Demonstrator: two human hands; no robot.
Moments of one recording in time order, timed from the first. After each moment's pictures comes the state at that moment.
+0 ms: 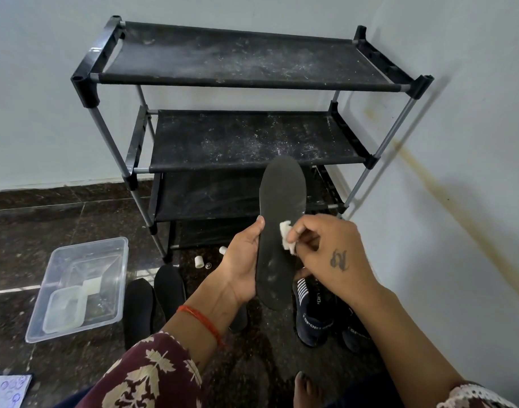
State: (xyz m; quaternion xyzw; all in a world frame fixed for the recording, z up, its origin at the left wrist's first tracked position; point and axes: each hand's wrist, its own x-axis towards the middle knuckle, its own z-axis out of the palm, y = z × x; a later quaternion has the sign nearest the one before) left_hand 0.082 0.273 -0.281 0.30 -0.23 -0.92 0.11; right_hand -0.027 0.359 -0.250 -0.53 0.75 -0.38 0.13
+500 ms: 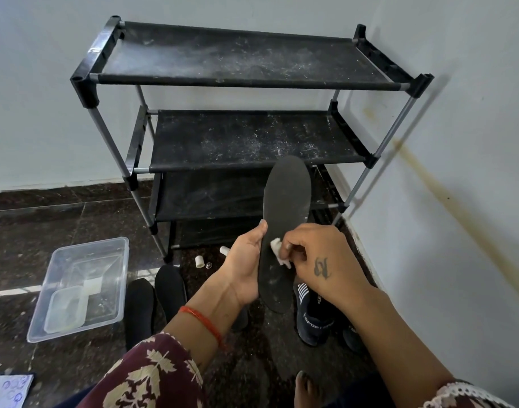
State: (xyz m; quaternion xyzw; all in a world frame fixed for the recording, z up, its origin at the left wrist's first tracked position) left_hand 0.083 0.276 -0.282 0.31 -0.22 -0.92 0.11; right_hand -0.021 0.358 -0.252 -0.60 0.75 -0.27 0.09
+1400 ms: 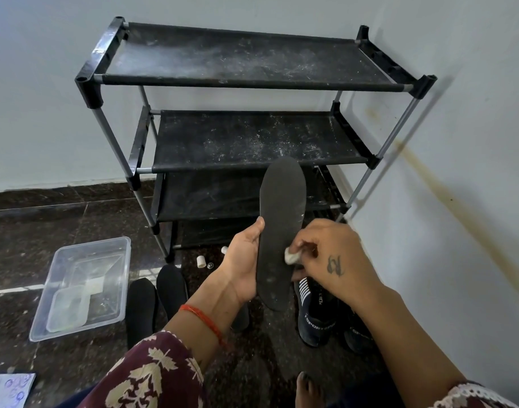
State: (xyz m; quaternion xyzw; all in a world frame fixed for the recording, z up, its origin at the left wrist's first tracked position) left_hand 0.084 0.272 -0.280 0.30 -0.22 -0.92 0.12; right_hand -0.032 0.360 -0.251 -0.58 0.76 -0.28 0.11
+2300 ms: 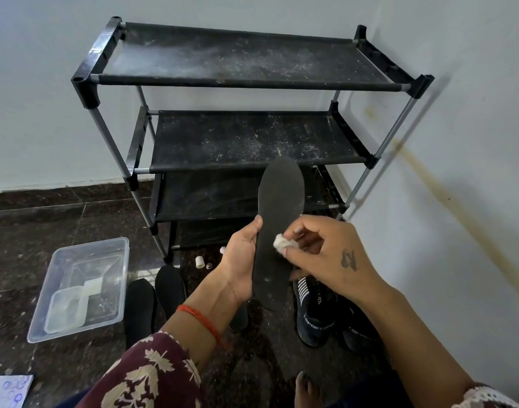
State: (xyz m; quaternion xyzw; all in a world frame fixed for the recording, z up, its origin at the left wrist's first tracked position) left_hand 0.082 0.270 -0.284 0.30 -0.22 -0.92 0.13; right_hand -0.029 0.365 -0.241 -0.54 0.70 -0.41 0.21
